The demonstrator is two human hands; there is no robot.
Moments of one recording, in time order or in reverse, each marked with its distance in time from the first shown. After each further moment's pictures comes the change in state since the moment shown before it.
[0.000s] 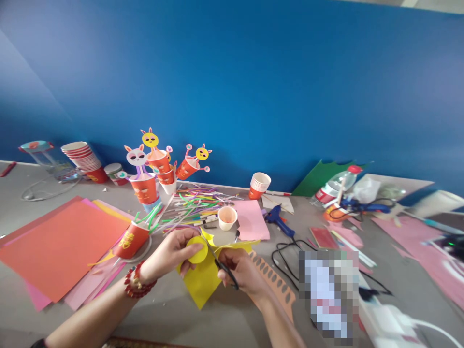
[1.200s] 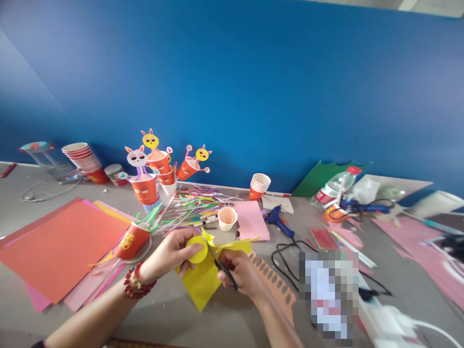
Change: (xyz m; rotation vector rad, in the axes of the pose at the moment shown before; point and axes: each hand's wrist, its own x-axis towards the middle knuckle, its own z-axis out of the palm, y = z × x) left_hand 0.000 0.001 -0.002 -0.018 0.005 -0.004; right_hand -0.001 0.005 0.000 -0.153 0.029 -0.049
